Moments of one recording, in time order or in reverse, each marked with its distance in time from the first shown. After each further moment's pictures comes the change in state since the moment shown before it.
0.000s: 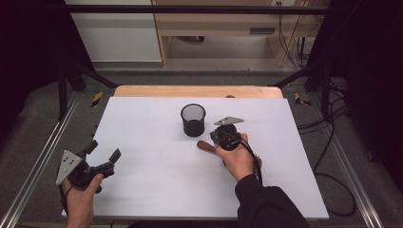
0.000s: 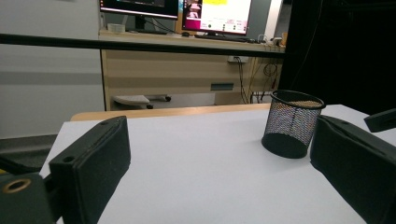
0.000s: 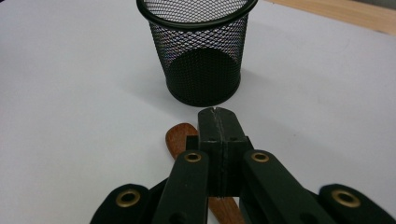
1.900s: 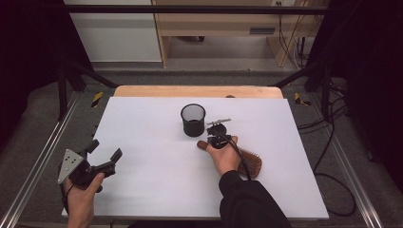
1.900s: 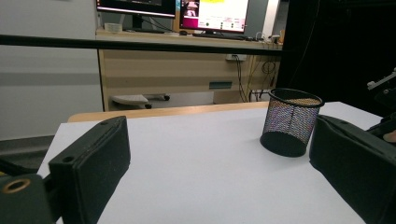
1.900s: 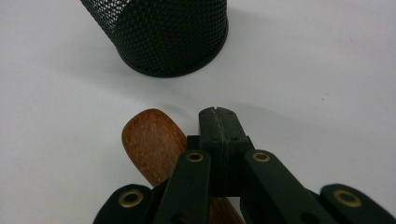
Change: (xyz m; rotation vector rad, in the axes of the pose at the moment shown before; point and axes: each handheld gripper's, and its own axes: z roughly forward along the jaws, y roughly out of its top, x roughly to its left) left arm -0.001 0.001 0.003 0.007 -0.007 0.010; right arm 0.000 -0.011 0.062 0.181 -0.101 0.138
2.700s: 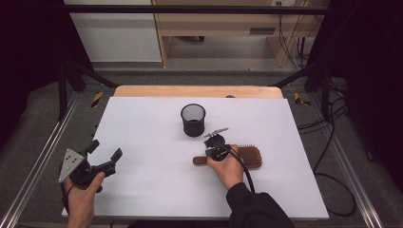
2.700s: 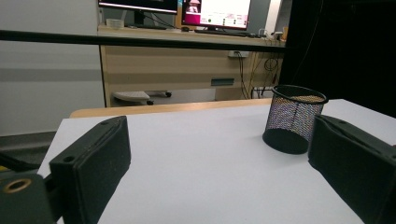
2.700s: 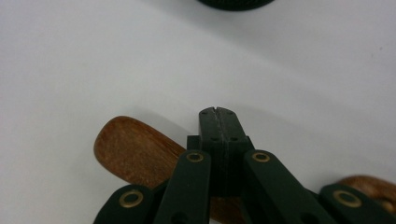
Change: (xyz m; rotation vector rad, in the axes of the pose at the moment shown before) left arm 0.000 -0.001 0.001 0.014 0.007 -0.001; right arm 0.017 -0.028 -0.025 0.080 0.090 -0.132
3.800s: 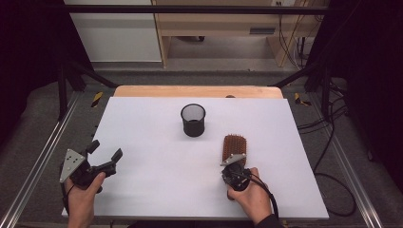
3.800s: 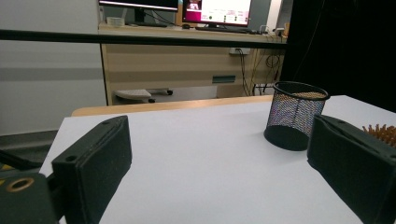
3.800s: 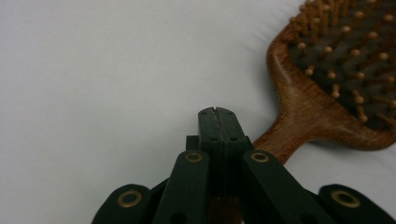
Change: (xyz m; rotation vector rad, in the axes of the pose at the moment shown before) left arm -0.001 0.000 0.000 0.012 0.007 0.008; right arm 0.000 -0.080 -0.060 0.064 -0.012 -0.151
